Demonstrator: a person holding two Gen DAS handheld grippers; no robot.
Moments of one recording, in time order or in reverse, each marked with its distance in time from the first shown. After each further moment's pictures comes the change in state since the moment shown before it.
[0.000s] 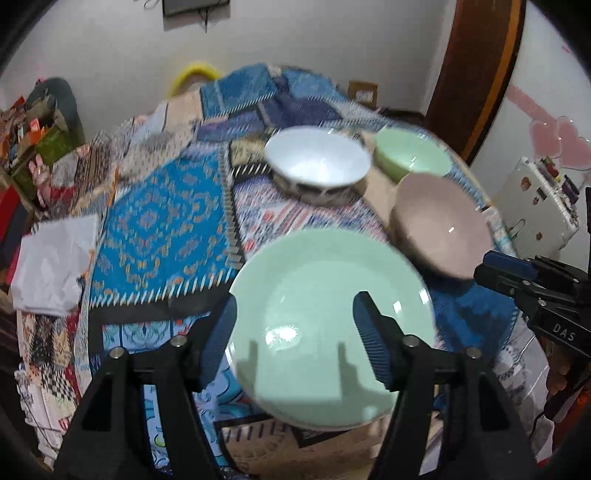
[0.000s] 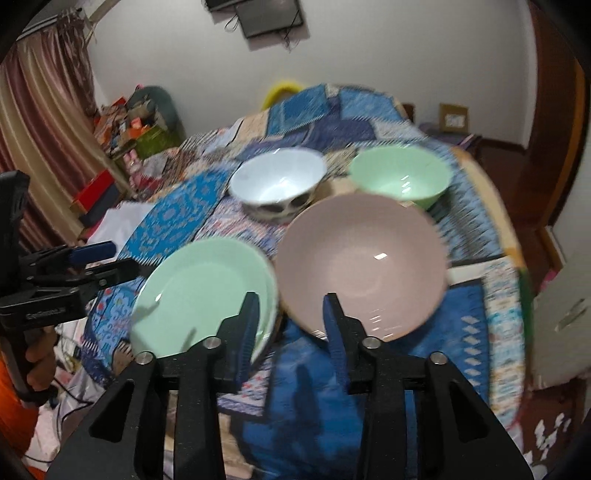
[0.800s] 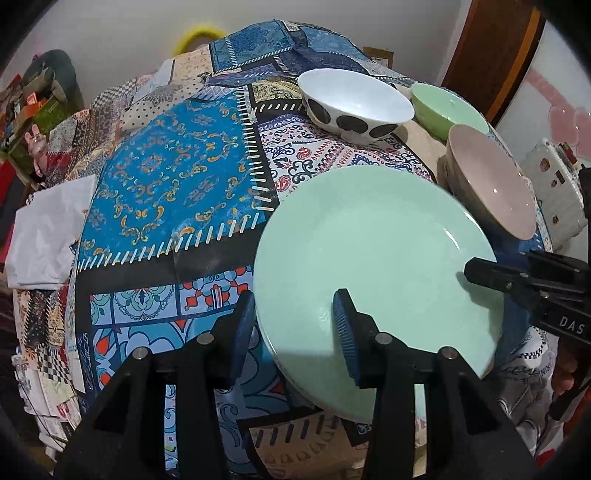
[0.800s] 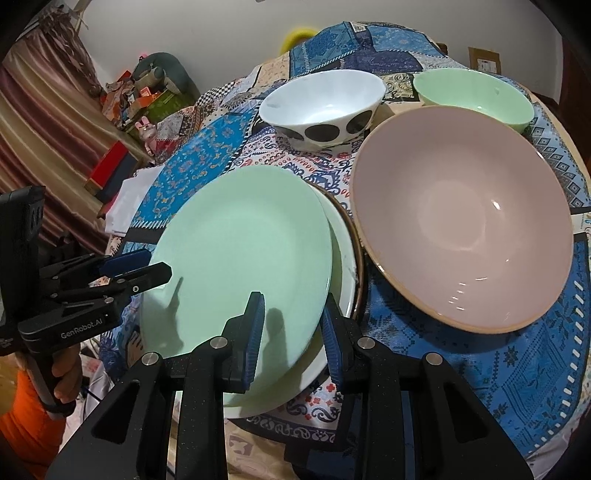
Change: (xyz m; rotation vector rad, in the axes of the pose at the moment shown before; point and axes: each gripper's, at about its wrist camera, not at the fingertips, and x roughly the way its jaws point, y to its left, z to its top) left arm 0.055 0.041 -0.030 -0.030 0.154 0.013; right arm 0.077 0.031 -0.019 0.053 0.214 0.149
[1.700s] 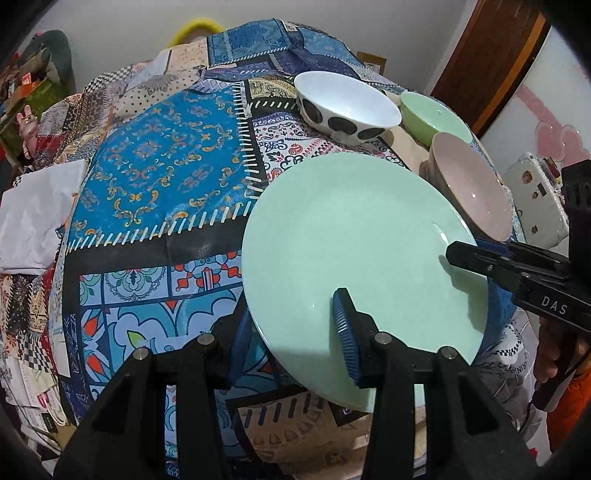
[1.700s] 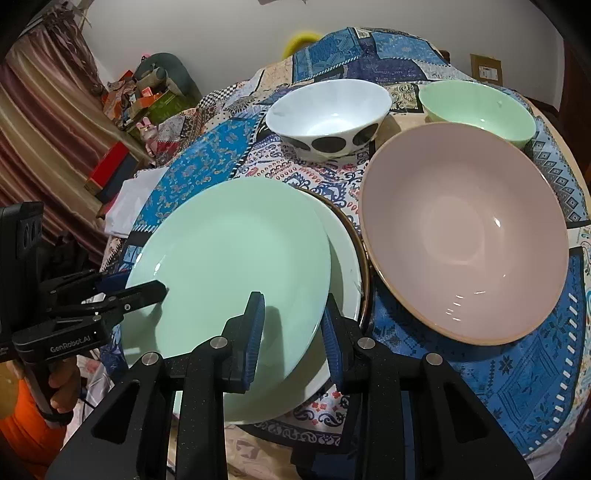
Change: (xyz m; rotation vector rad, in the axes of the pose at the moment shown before) left arm -0.013 0.008 -0.010 -0.052 0.006 -0.094; right arm -0.001 0.005 0.003 -0.013 -0.011 -0.006
